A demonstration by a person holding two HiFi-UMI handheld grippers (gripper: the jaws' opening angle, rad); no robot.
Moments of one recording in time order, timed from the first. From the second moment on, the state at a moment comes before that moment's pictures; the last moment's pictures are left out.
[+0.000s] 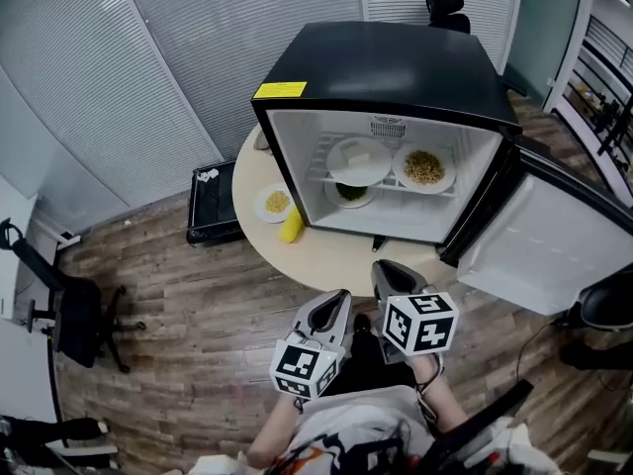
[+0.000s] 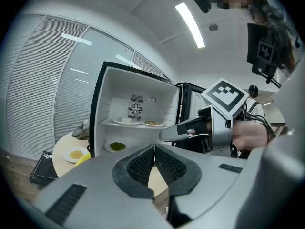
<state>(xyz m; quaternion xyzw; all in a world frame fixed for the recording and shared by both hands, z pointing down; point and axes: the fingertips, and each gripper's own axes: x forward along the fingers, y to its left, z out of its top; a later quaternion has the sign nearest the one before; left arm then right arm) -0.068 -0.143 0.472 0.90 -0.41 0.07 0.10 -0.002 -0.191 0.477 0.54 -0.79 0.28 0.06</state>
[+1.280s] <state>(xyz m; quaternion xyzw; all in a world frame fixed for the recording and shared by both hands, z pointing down) -0.047 -0.101 0.472 0.89 -0.44 0.07 0.12 0.013 -0.133 0.499 0.50 -0.80 0.31 0.08</state>
